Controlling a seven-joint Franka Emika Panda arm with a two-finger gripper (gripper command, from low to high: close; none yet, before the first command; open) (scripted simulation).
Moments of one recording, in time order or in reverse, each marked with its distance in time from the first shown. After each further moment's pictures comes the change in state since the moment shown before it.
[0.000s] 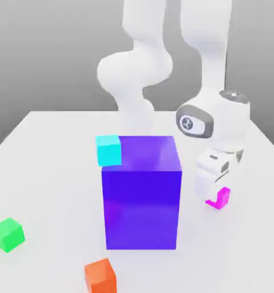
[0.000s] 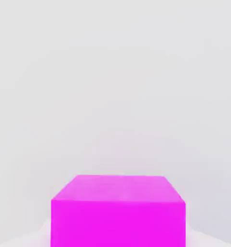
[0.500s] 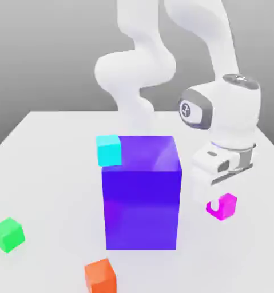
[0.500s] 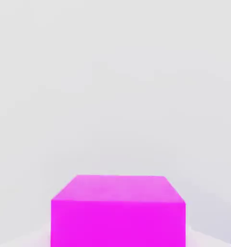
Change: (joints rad) arm -0.239 -0.002 -0.129 0.260 -0.042 -0.211 -0.053
